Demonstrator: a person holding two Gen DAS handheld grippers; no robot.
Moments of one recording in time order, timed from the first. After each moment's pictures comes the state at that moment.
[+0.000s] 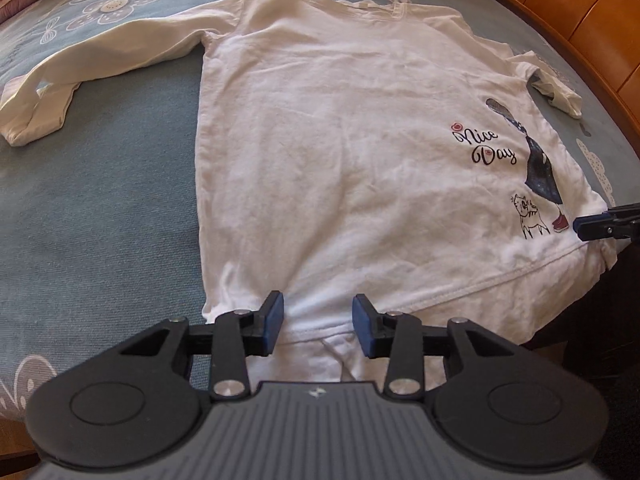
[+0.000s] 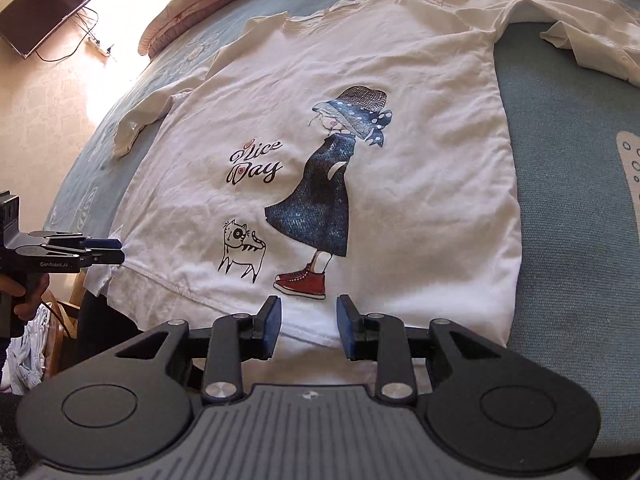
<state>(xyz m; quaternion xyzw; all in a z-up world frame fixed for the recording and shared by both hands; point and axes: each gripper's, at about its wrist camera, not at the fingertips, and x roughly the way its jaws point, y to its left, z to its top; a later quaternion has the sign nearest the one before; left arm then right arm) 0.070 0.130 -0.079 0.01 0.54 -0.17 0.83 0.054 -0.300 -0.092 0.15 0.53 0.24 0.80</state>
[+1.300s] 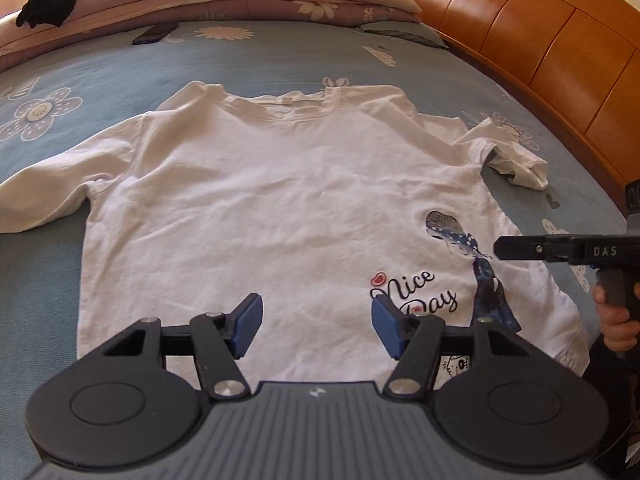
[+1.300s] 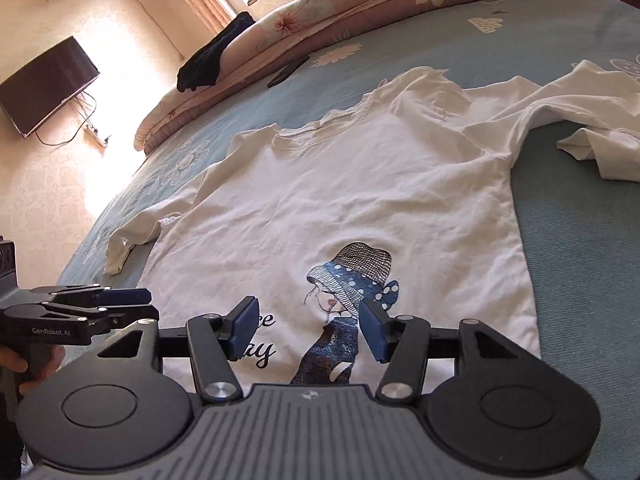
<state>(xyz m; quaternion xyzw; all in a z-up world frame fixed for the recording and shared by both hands) 0.158 0.025 -0.055 0.00 0.44 -0.23 0.87 0.134 -0.275 -0.086 0.17 0.41 0.21 0.87</state>
